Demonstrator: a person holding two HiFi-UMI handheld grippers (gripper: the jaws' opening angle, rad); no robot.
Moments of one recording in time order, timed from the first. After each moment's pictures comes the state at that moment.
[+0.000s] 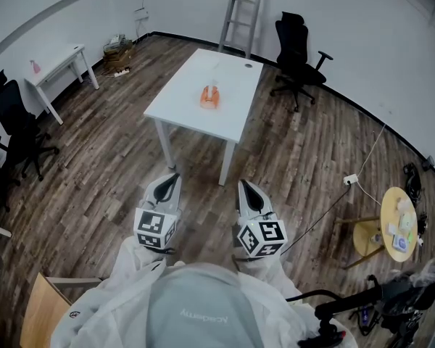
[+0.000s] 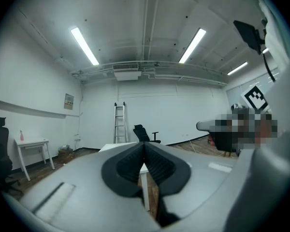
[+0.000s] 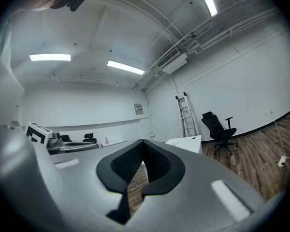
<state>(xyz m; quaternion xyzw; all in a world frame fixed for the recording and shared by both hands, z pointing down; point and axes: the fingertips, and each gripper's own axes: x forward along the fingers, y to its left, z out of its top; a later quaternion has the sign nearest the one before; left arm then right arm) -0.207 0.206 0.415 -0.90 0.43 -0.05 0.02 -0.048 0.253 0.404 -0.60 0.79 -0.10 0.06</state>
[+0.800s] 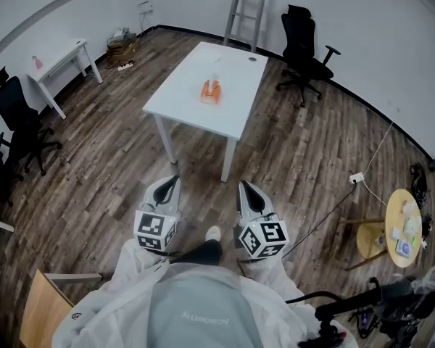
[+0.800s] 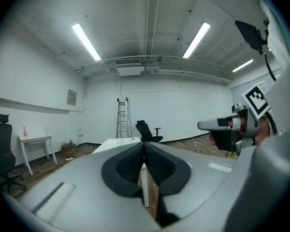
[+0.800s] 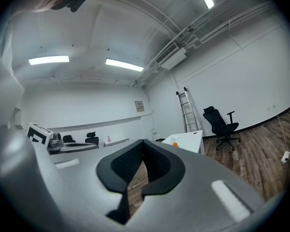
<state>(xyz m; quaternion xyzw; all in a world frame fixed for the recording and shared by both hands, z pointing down) -0.194 0.201 0.439 -0.89 0.45 -0.07 0.01 -0.029 0.243 0.427 -0.59 0.80 -0.12 0.06</state>
